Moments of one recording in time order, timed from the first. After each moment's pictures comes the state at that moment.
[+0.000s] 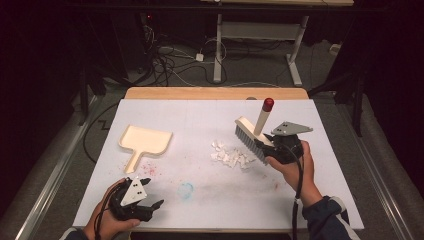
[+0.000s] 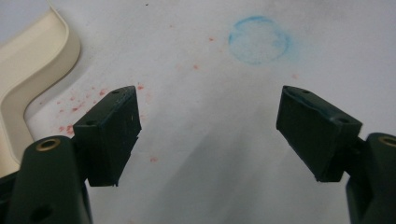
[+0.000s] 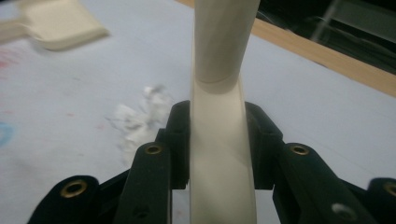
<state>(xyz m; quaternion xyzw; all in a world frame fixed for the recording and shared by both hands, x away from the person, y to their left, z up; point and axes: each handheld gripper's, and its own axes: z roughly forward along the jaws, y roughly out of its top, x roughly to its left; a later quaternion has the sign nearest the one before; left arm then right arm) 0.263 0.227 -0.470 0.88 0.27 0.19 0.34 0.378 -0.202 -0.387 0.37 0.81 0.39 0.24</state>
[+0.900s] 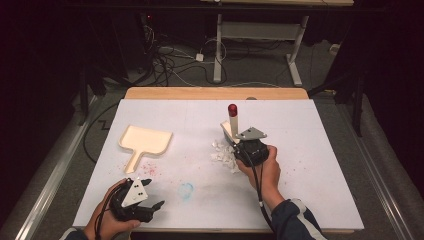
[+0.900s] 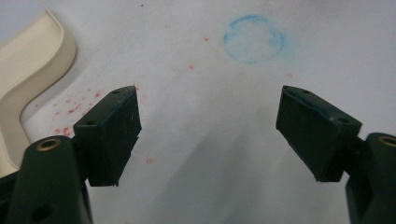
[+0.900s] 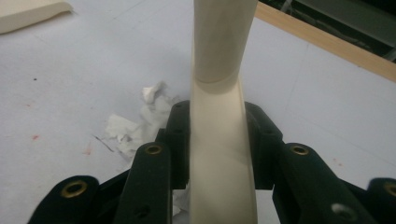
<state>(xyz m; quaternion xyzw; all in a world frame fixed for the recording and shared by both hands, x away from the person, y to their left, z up) 0.262 0.225 -0.470 0.88 0.26 0.19 0.33 0.383 -0.121 -0.419 0.41 0.80 0.32 0.30</state>
